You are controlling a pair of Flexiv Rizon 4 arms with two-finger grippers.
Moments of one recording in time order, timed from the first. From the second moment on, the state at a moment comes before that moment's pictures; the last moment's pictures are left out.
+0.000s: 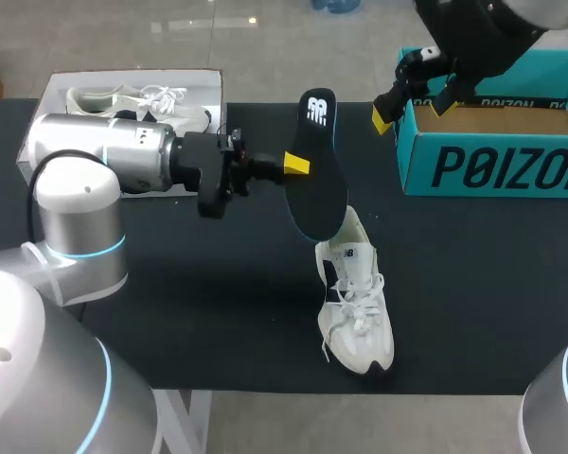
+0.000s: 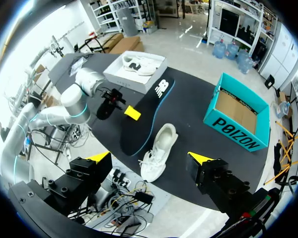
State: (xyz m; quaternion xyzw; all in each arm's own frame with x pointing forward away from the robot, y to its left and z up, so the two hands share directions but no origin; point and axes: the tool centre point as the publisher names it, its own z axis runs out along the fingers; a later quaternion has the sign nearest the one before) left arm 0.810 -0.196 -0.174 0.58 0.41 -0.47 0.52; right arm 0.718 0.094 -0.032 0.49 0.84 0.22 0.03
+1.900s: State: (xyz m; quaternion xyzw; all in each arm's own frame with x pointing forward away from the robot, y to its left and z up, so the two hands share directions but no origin) left arm 0.810 -0.196 -0.174 0.58 0.42 -0.47 0.52; right arm 0.760 0.076 -0.122 0.44 0.69 0.53 -0.25
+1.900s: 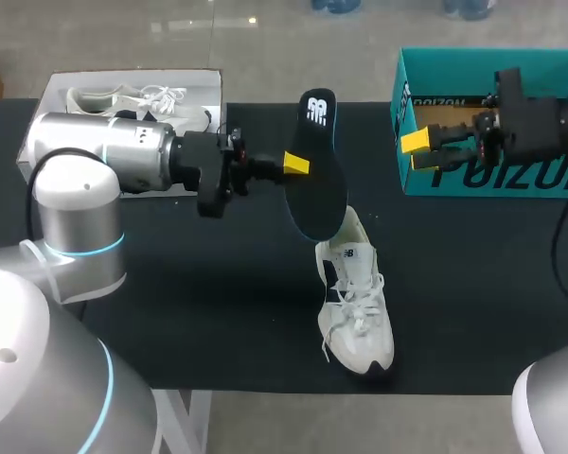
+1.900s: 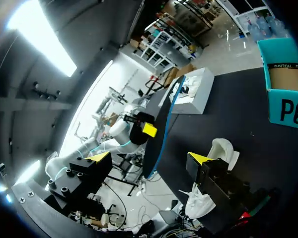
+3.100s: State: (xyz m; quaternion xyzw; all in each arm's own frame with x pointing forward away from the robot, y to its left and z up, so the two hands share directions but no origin) left arm 0.810 -0.196 -0.174 0.58 0.42 -0.47 0.52; right arm 0.805 0.161 -0.156 0.37 0.71 0.49 -0.34
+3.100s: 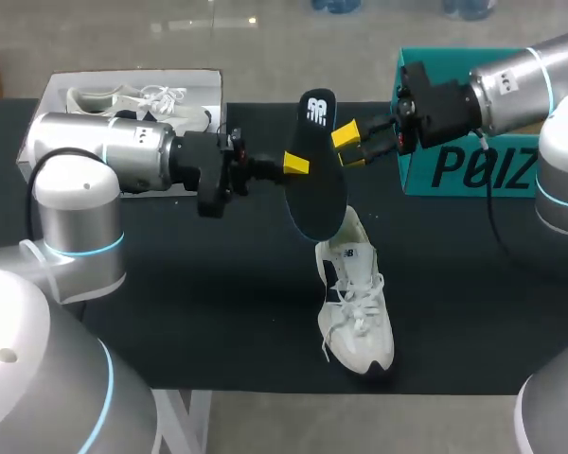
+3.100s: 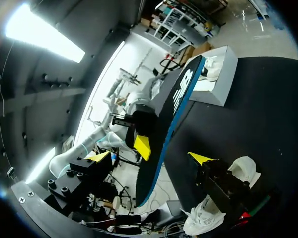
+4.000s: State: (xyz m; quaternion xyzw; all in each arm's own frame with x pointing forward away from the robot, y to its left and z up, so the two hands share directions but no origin) left arm 0.810 -0.195 -0.174 0.58 0.42 -0.47 0.52; right arm 0.792 0.178 -0.167 0.37 0.71 0.49 -0.36
